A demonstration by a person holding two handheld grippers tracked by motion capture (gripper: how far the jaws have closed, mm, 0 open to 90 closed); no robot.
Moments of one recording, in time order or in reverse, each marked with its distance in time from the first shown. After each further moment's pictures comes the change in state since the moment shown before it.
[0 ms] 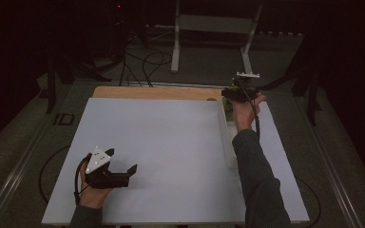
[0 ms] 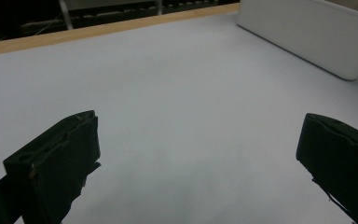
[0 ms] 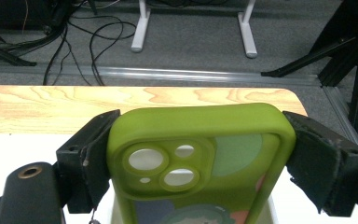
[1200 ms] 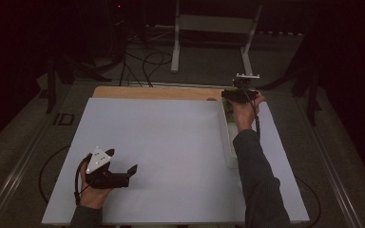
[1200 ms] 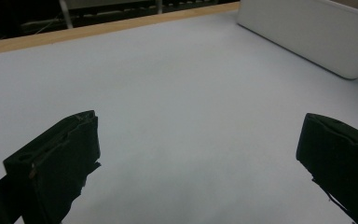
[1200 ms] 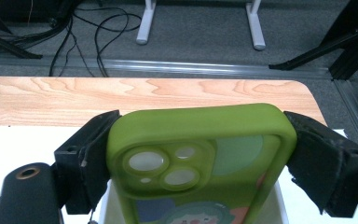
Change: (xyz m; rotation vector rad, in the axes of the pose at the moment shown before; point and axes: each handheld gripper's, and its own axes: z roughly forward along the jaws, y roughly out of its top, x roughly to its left) left arm 0.000 -0.001 0.001 0.004 0.001 0.001; right arm -0.004 -0.004 0.011 0.031 0.030 0.000
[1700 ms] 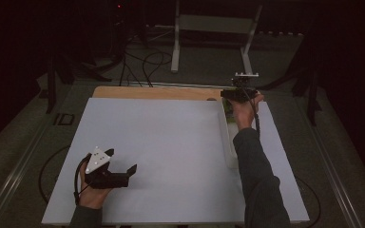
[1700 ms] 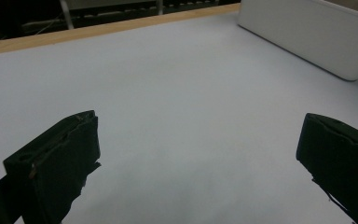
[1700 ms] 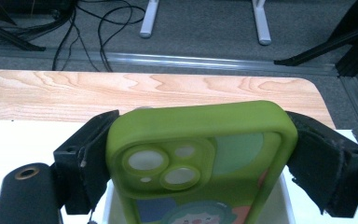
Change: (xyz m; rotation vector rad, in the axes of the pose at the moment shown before) left arm 0.001 0.000 -0.001 -0.004 0.001 -0.004; right arm 0.001 0.004 0.004 0.031 0.014 -0.010
